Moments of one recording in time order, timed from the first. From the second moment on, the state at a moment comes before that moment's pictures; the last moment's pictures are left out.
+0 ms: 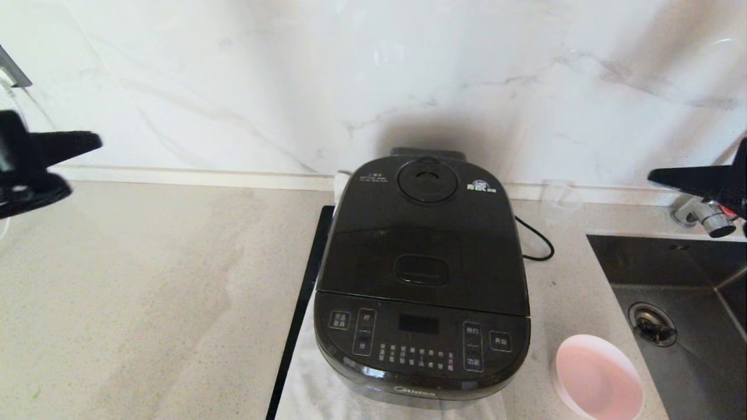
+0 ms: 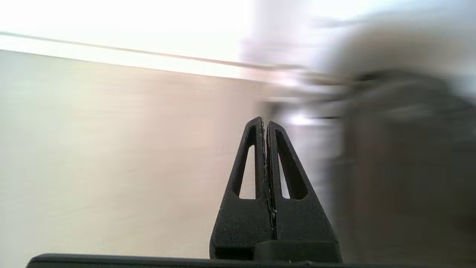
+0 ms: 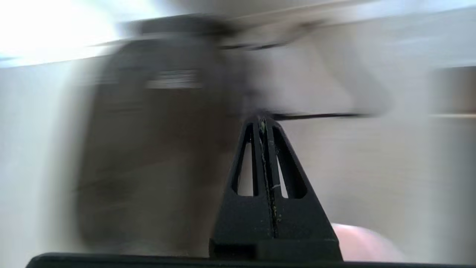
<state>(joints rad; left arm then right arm) -0.29 1.07 -1.03 0.05 0.22 -0.08 0.16 1.20 -1.08 0.09 0.08 0.37</state>
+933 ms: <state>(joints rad) 0.00 0.03 -0.06 0.02 0.05 0.06 0.26 0.90 -0.79 0.16 -0.28 0.14</state>
